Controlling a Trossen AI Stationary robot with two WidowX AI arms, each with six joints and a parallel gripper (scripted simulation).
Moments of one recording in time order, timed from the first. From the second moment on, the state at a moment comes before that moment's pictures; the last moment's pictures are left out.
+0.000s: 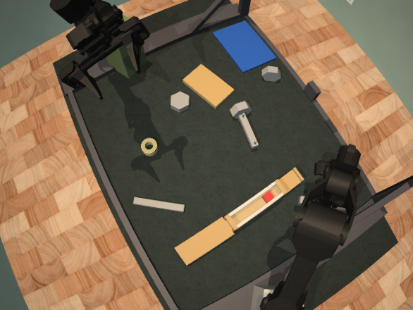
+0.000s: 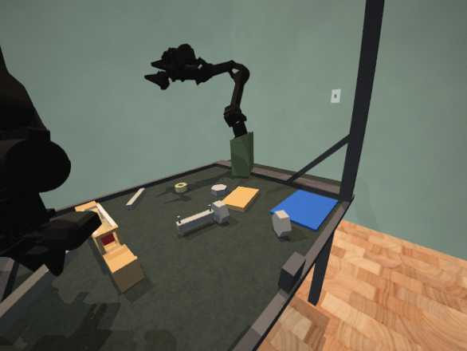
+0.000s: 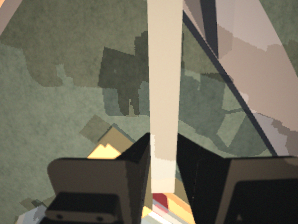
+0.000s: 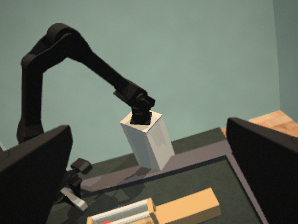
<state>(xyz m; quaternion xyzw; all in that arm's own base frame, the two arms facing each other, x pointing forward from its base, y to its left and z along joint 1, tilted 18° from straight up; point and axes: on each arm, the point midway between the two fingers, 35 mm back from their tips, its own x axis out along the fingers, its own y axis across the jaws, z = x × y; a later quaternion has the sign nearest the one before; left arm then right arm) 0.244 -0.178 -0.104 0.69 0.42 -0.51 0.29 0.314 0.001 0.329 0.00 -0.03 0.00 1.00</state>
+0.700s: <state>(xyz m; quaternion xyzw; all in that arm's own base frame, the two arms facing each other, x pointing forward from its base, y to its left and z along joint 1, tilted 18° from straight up) 0.286 -0.130 -0.045 0.66 0.46 -0.49 0.35 0.314 0.001 0.329 0.00 -0.03 0.00 1.00</state>
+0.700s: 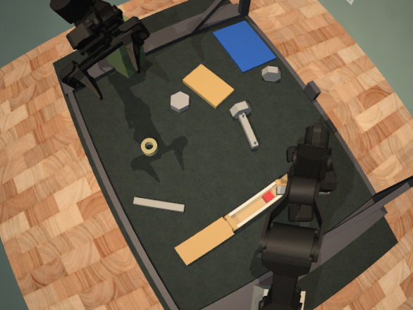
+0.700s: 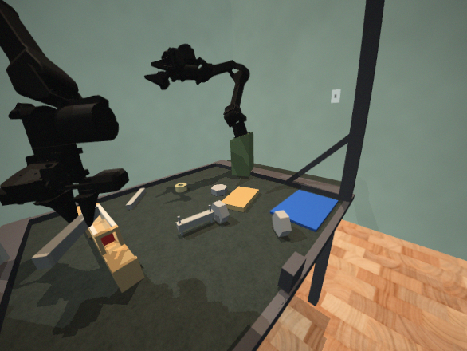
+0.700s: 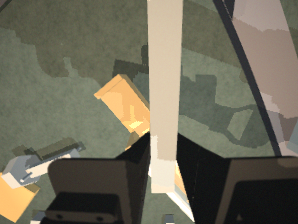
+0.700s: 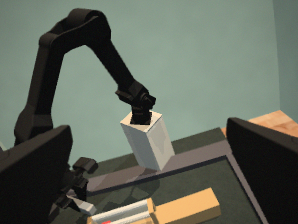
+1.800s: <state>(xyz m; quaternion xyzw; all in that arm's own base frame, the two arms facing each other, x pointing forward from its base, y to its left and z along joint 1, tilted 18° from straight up) 0.274 0.100 0.048 0.55 0.56 -0.35 0.51 0.314 0.001 0.329 0.00 -0.03 0.00 1.00</state>
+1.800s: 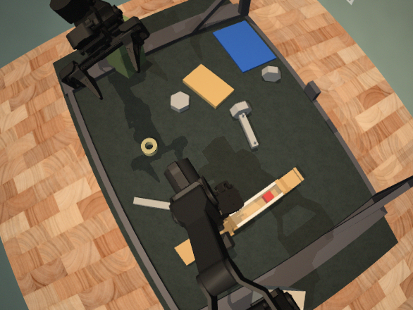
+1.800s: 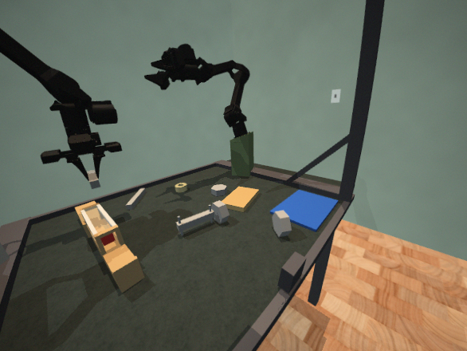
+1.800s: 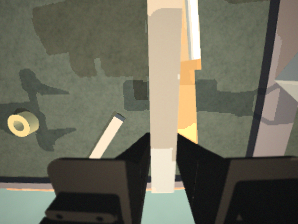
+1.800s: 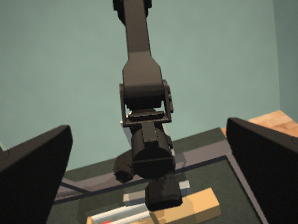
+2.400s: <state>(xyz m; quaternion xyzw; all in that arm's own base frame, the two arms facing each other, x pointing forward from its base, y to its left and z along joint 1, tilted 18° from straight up) 0.238 0.160 0.017 0.53 0.58 -0.30 0.54 0.314 0.001 0.329 0.00 -0.03 0.00 1.00</state>
